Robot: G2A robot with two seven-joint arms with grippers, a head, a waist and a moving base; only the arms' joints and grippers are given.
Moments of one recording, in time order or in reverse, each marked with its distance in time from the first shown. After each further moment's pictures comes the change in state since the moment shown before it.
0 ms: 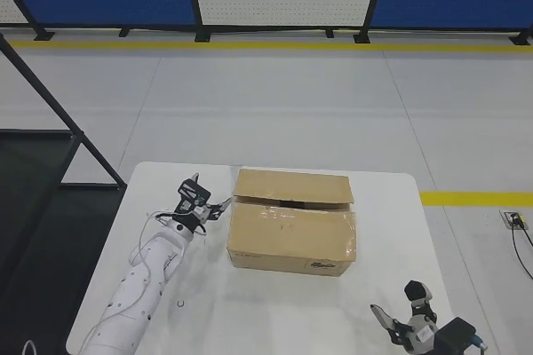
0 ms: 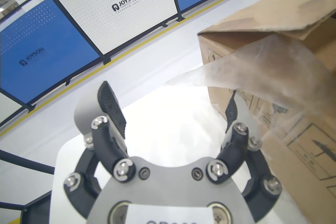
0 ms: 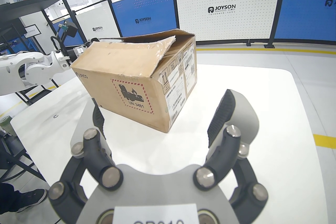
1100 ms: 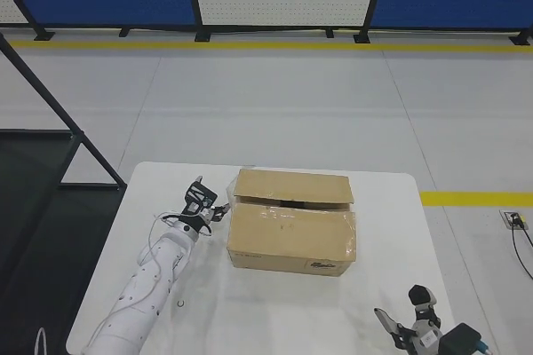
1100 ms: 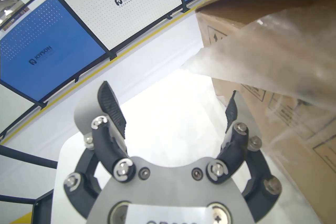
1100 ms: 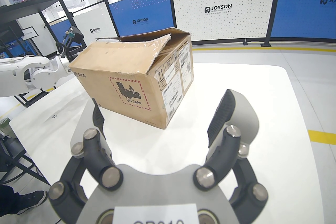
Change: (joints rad) left arm -0.058 -0.033 0.061 0.142 0.008 0.078 0.037; right arm -0.025 0.000 0.008 0.002 0.001 0.004 -0.023
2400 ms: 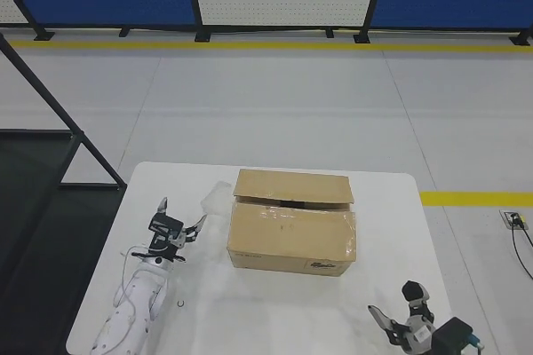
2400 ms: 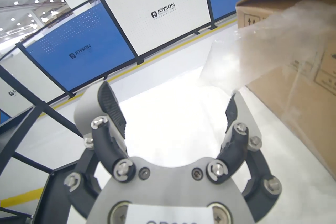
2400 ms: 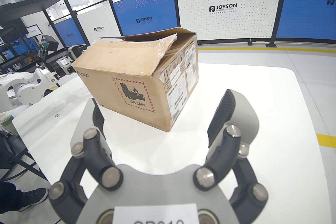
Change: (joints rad) left arm 0.318 0.072 -0.214 -0.267 0.028 0.087 0.119; right arm 0.039 0.000 -0.026 0.006 -0.009 -0.010 0.030
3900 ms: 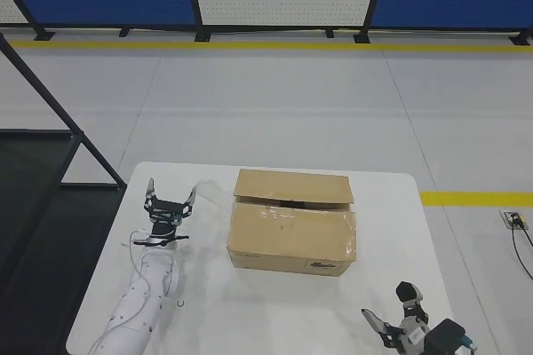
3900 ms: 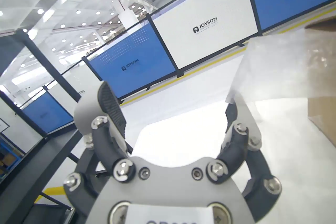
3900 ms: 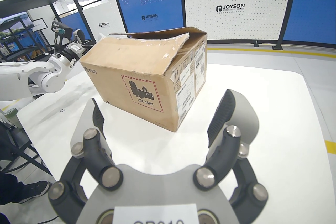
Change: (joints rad) left arm -0.183 -0.064 0.062 0.212 -0.041 0.368 0.157; right arm -0.006 0.003 -0.015 -0.022 -0.036 -0.001 0.004
